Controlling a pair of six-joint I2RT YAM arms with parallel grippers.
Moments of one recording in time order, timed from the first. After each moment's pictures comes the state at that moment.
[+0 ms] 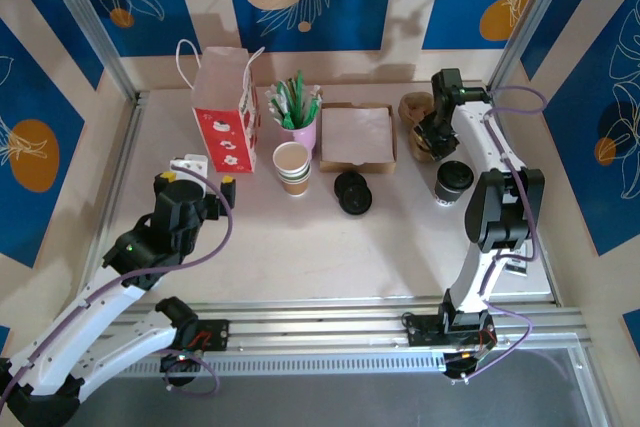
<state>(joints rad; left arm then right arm) -0.65 0.72 0.84 -0.59 -0.62 -0.15 0.04 1.86 1.69 -1.08 0.02 1.10</state>
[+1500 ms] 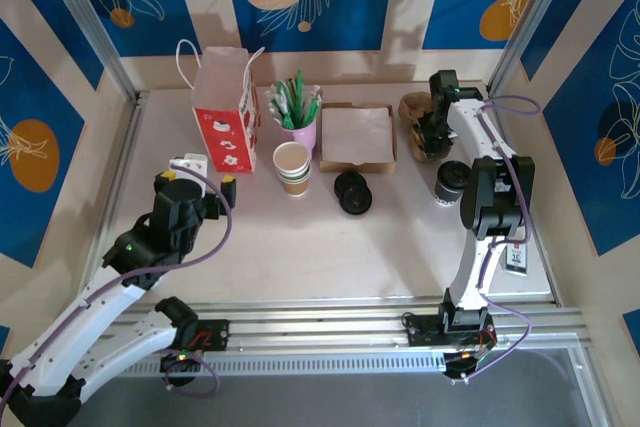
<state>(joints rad) -0.63 0.72 0.84 -0.59 -0.59 -0.15 0.02 1.98 1.73 -1.02 -0.02 1.26</state>
